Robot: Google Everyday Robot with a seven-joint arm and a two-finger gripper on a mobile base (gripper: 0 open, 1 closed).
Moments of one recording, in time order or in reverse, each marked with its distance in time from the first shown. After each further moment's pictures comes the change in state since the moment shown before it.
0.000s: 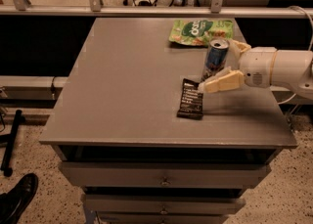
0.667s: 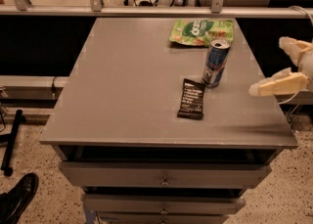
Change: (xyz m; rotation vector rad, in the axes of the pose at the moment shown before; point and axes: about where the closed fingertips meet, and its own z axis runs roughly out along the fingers) arm 0.004 -0.020 -0.123 0.105 0.017 0.002
